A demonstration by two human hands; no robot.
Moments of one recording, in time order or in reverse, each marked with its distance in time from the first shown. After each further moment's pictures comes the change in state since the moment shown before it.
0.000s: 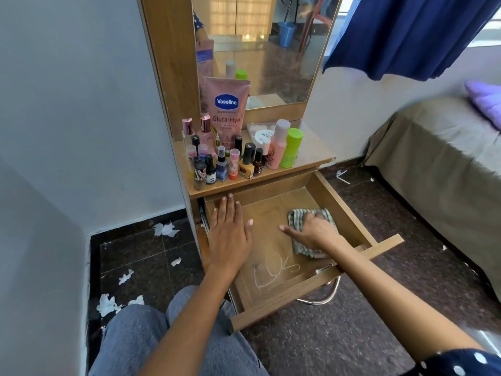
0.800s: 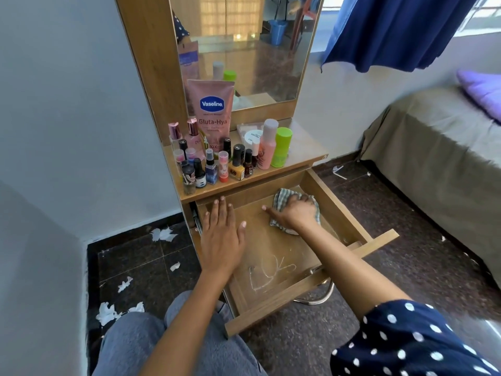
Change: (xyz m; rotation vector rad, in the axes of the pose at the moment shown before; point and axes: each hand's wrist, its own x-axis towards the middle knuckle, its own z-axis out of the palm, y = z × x) left_hand 0.001 0.000 0.001 0.020 -0.011 -0.010; right_hand 0.032 -0.037 -0.014 0.024 0.095 0.125
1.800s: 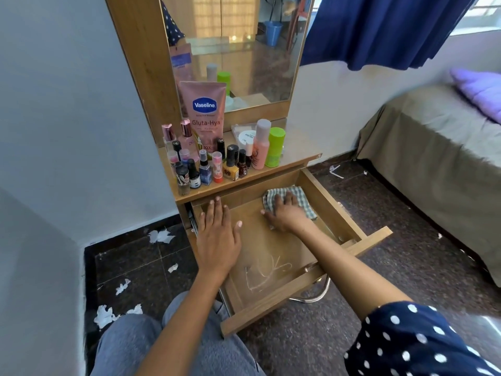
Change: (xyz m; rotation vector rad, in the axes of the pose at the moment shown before) left_hand 0.002 0.002 0.004 0.010 0.033 -0.010; right_hand 0.003 0.004 0.009 0.110 -0.069 -0.206
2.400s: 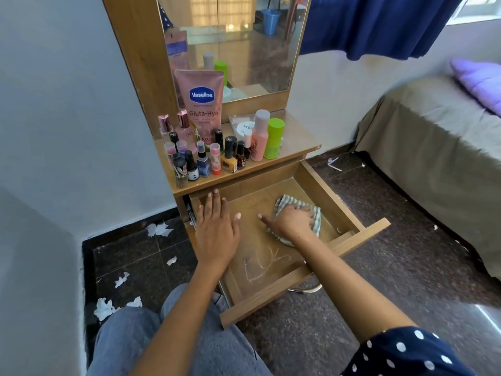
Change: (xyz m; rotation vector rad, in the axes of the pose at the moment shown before) left_hand 0.000 0.002 -0.002 0.001 -0.011 -0.004; right_hand -0.024 -0.011 0.016 0.041 -0.018 0.369
